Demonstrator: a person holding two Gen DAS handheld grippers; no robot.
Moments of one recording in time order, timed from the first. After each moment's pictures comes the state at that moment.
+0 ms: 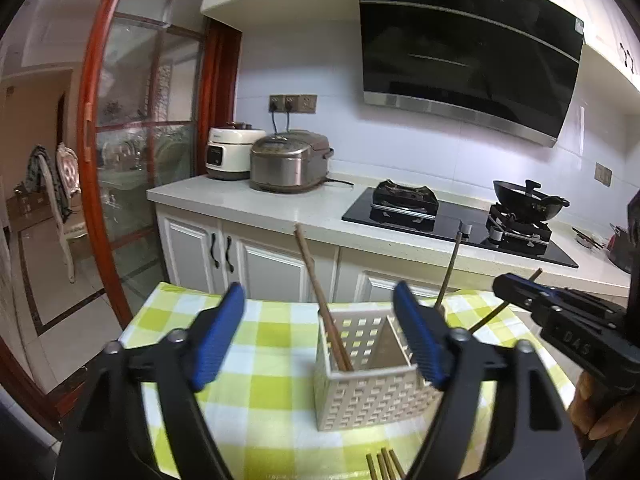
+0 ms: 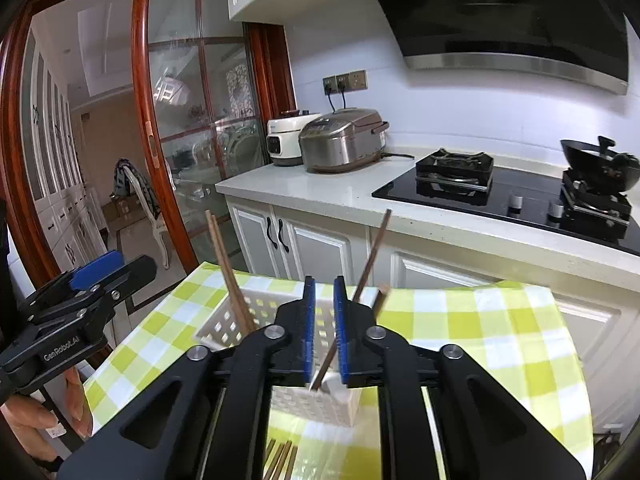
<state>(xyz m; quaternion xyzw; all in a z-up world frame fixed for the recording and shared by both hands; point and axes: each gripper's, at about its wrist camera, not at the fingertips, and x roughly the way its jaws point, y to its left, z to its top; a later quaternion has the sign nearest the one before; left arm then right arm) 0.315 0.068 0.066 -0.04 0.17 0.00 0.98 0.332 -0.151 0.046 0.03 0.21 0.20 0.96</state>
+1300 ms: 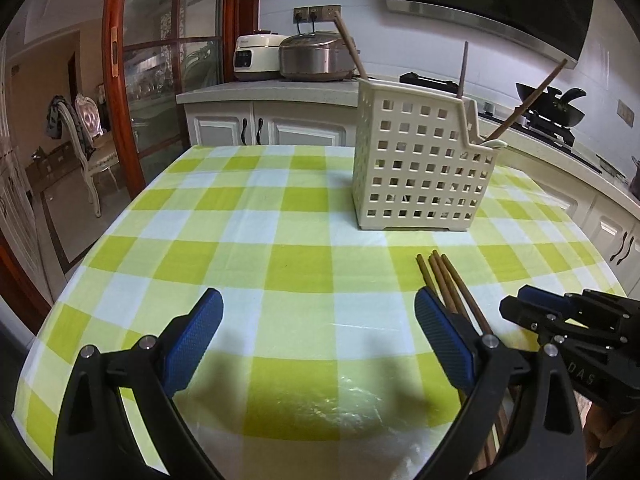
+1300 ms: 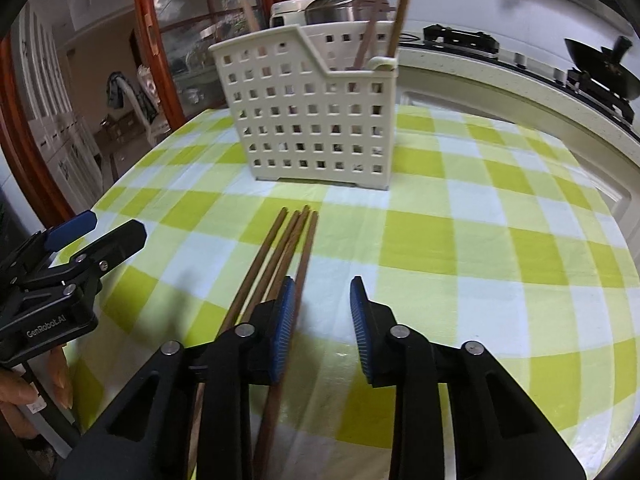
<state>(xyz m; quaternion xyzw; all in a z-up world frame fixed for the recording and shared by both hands) 0.229 0.072 -0.083 -0.03 0.31 0.04 0.95 0.253 -0.124 -0.119 -0.02 0.37 0.20 0.91</state>
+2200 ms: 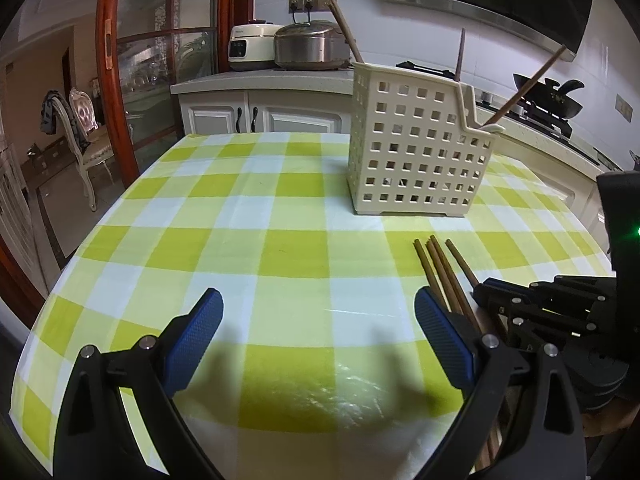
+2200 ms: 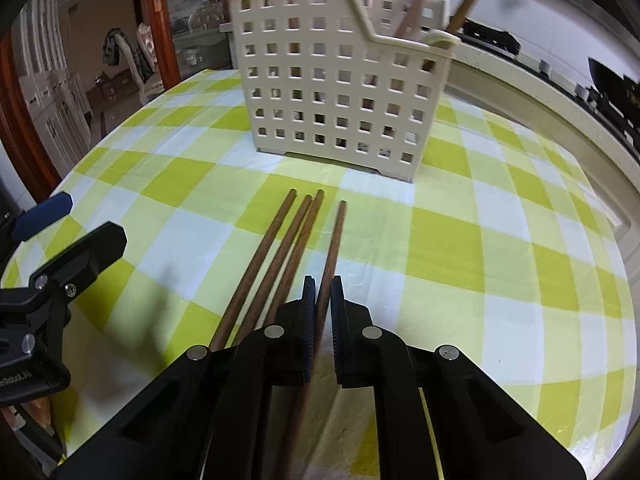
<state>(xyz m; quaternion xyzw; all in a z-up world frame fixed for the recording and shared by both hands) 0.232 0.069 -0.091 -0.02 0.33 0.03 0.94 0.274 -0.097 -0.131 -0.07 0.41 0.18 0.89</state>
